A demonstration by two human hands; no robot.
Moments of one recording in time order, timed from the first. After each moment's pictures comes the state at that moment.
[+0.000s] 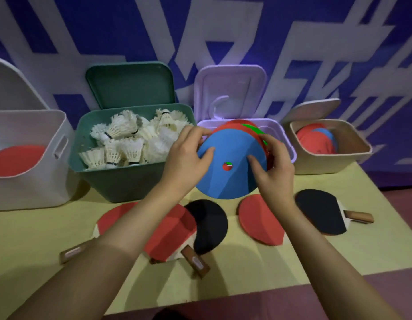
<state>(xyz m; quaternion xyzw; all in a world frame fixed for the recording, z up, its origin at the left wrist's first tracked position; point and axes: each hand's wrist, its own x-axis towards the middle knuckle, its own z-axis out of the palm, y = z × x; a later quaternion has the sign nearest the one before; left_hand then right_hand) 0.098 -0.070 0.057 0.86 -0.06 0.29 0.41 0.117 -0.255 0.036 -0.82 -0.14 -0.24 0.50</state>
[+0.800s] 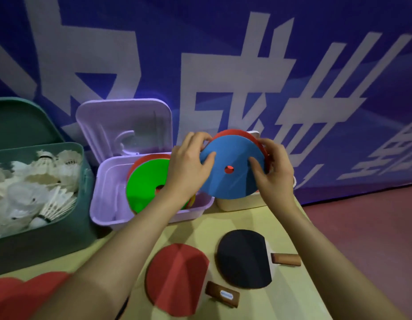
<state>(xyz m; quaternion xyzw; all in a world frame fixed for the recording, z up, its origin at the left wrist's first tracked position) 0.279 -0.288 0.067 0.85 -0.12 0.31 0.40 0.279 -0.477 0.061 -0.85 -0.14 -0.28 0.42</state>
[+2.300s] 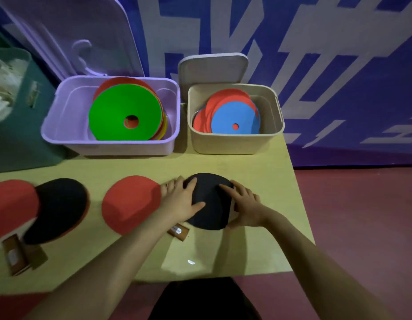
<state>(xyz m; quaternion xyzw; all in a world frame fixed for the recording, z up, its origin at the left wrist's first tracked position) 0.190 -0.417 -0.117 0.96 0.06 -0.24 0.10 0.241 -0.629 -0.133 -0.89 -0.27 0.35 0.12</state>
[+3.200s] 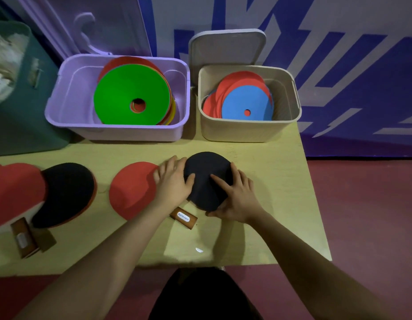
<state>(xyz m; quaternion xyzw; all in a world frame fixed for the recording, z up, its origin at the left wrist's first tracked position) 0.185 -0.390 -0.135 0.96 0.17 -0.09 0.21 0.216 -0.590 -0.161 -0.93 -0.29 0.16 0.13</state>
